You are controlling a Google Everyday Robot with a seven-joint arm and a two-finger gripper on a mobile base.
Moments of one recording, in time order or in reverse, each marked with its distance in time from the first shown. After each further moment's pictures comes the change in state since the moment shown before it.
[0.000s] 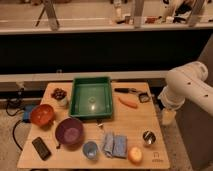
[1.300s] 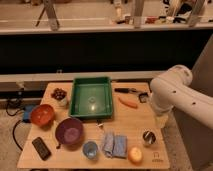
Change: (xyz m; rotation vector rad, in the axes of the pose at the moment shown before) arm -0.055 0.025 -0.012 0.025 0.052 -0.239
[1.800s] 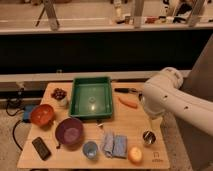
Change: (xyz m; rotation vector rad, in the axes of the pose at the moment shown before) arm -0.034 0.005 -0.007 0.013 0.010 -0.131
